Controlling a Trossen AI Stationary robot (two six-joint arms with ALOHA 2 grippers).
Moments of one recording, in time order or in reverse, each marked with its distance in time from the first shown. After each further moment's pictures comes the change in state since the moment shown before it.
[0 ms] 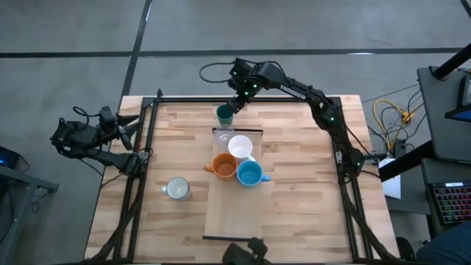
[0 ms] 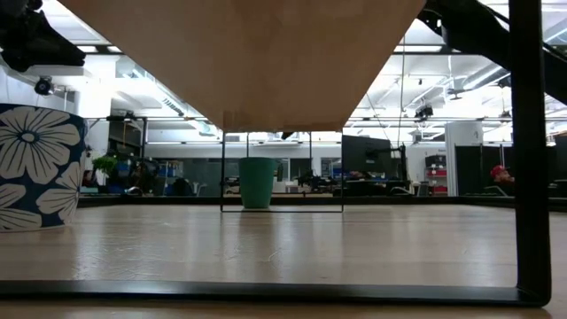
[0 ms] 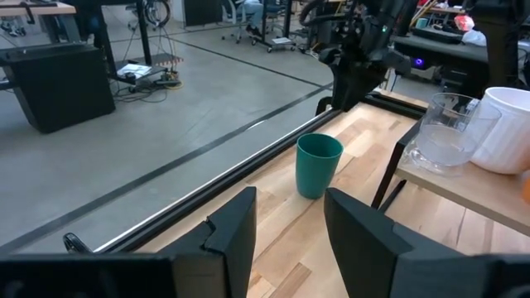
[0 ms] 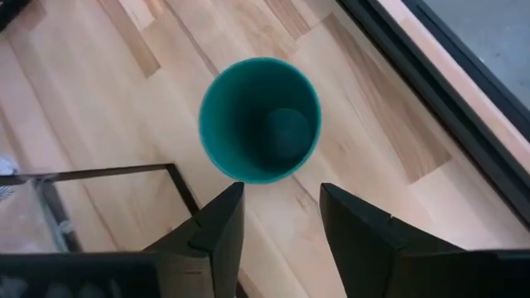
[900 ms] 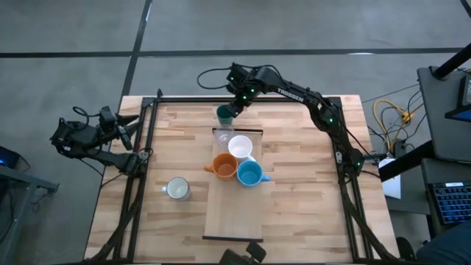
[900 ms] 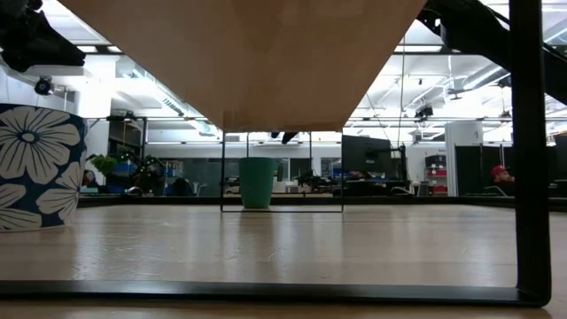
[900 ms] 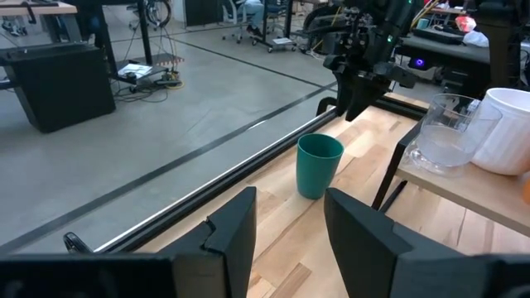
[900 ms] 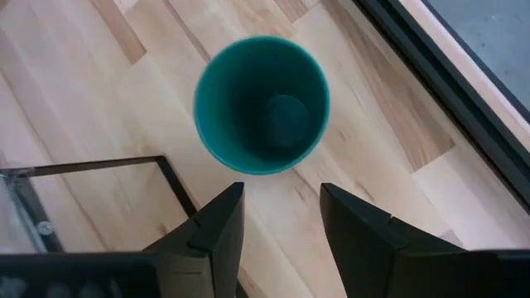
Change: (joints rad) left arm 0.000 0.000 0.000 0.000 -0.002 -0.002; right arm 0.033 0.013 -0.012 -0.010 0.058 0.021
